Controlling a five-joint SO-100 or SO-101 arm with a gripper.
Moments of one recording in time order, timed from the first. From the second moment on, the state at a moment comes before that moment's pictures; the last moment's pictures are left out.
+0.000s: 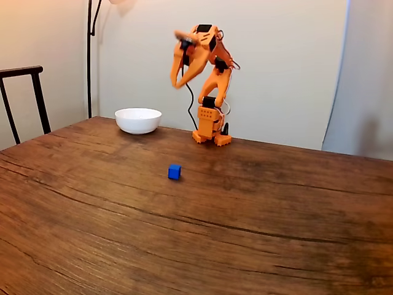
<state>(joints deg) 15.9 130.1 107.1 66.0 114.2</state>
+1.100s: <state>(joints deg) 11.8 99.6 107.0 58.4 111.6</state>
